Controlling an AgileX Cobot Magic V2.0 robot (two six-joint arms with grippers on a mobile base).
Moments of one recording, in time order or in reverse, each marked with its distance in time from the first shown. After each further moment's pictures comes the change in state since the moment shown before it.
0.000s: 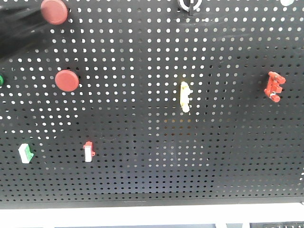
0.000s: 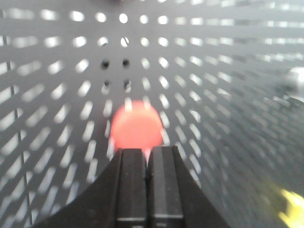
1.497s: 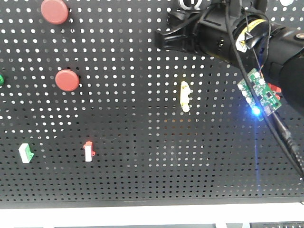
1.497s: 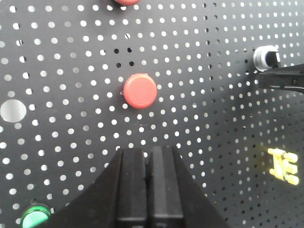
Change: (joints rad) left arm 0.004 -0.223 0.218 0.082 -0.033 0.022; right arm 0.447 0.708 -0.744 -0.125 0.172 0.008
